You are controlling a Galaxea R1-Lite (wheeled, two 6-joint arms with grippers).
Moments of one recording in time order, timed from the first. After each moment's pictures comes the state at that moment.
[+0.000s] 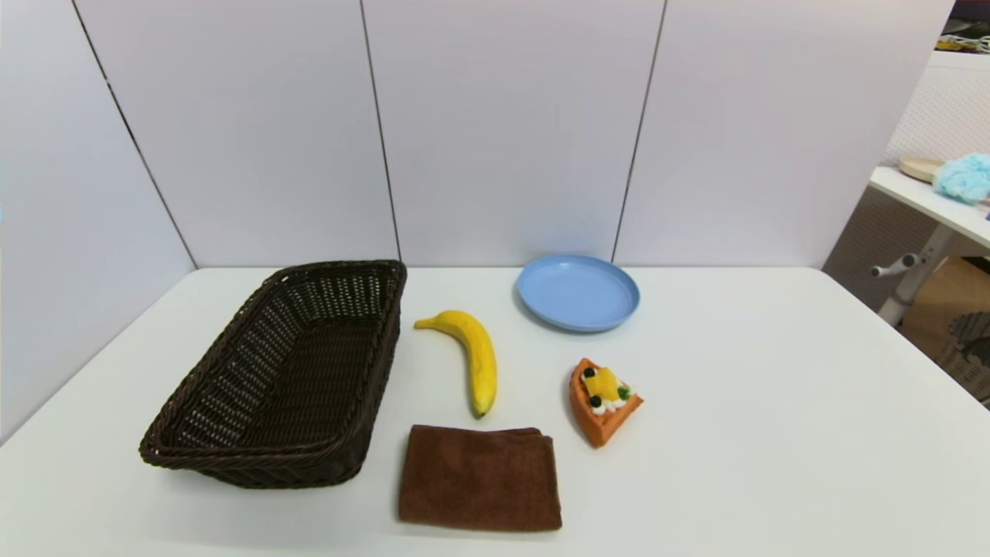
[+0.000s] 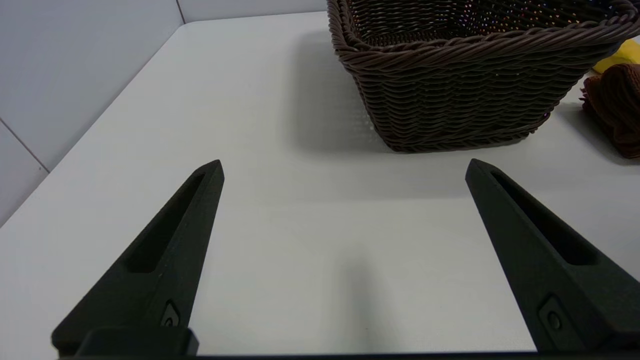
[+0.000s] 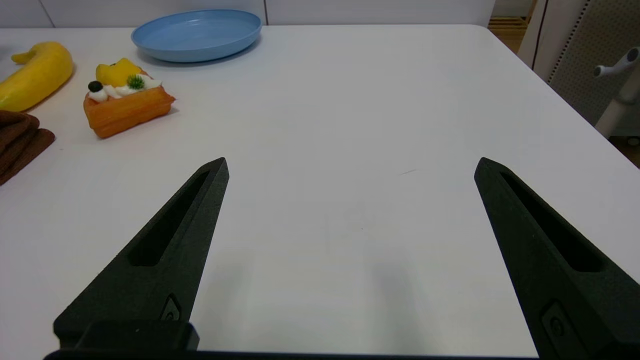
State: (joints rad) left arm 0.00 0.00 0.00 0.01 -0.02 0.09; right arm 0.00 0.00 0.00 0.00 0.00 0.01
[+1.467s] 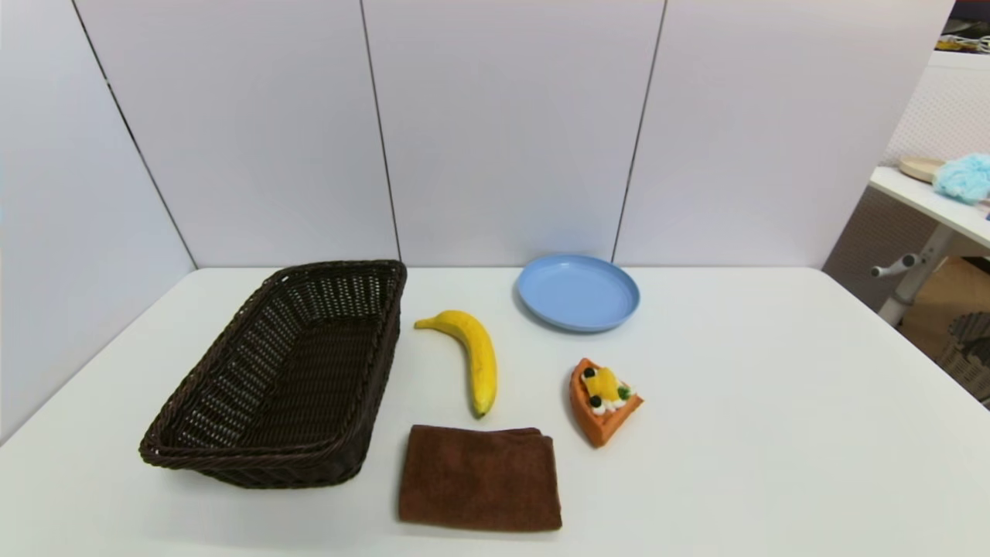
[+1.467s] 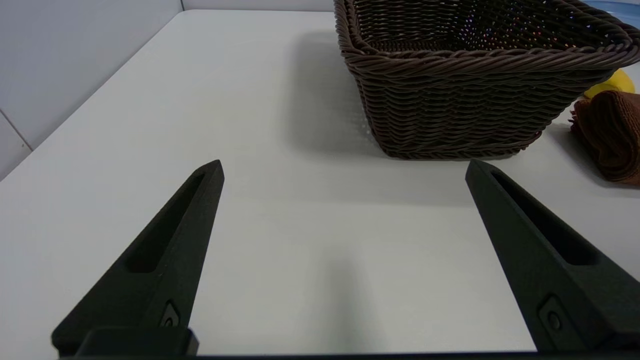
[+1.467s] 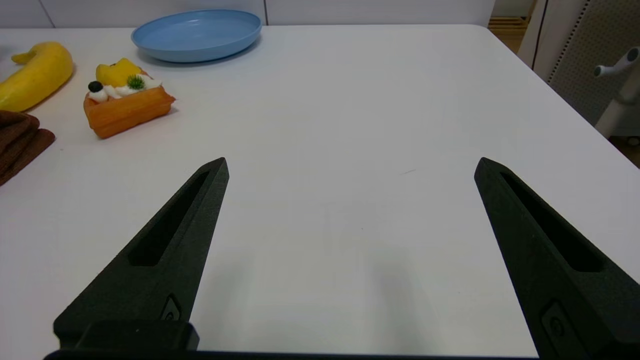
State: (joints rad) left arm 0.00 0.00 0.00 0.01 -0.01 0.00; right arm 0.00 0.00 0.00 0.00 0.00 0.01
